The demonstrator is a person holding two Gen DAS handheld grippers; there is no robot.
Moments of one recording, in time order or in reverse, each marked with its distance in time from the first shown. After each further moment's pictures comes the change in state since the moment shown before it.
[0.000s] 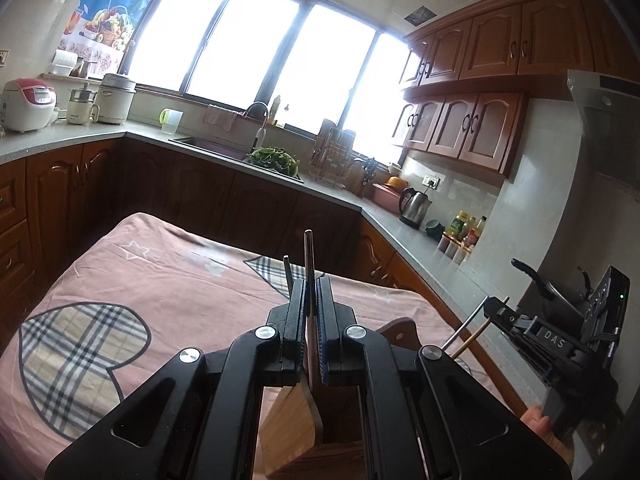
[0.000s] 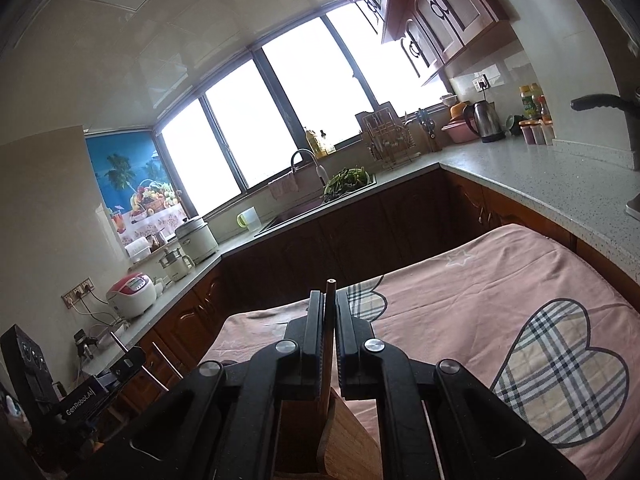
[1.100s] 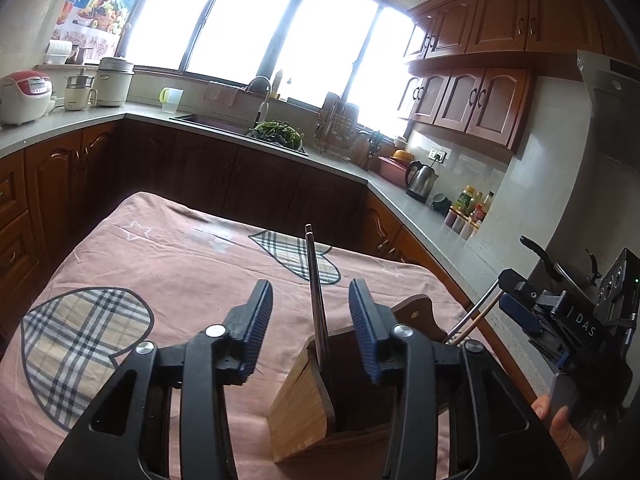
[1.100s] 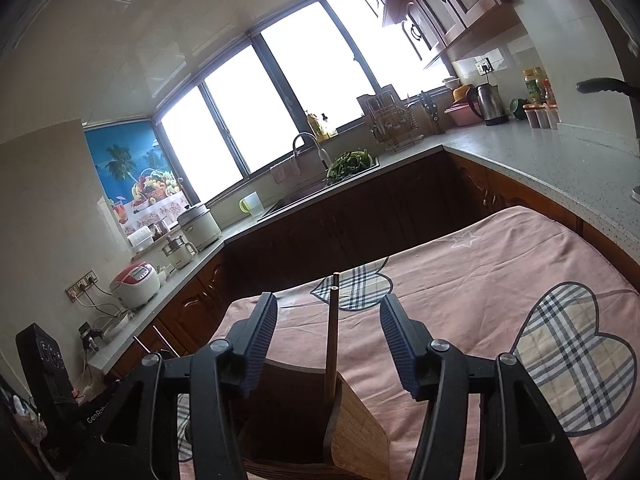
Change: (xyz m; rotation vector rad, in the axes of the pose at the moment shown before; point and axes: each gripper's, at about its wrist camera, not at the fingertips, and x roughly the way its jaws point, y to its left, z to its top) left arm 0.011 0.002 -0.001 0.010 0.092 0.022; right arm 0.000 0.005 -0.002 0.012 0.047 0.014
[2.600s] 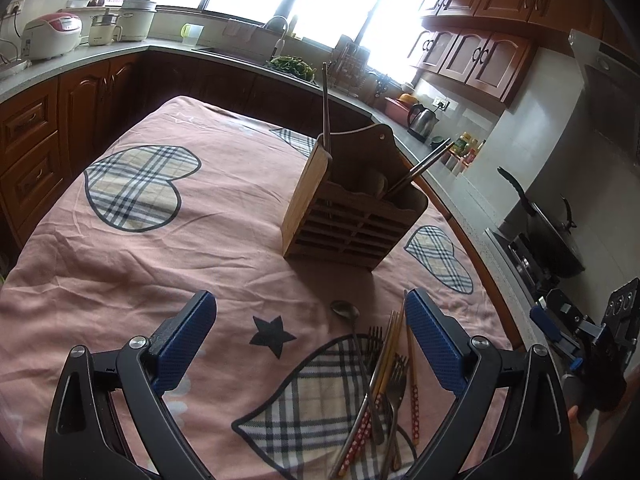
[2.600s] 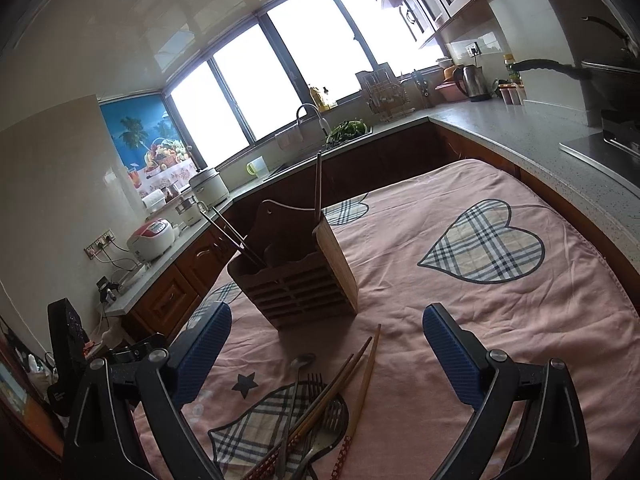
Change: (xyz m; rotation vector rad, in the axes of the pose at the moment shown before) left arm -0.146 -0.002 -0.114 -0.072 0.248 0.009; right arm -0.184 -0.009 -0.093 -0.032 0.129 -0.027
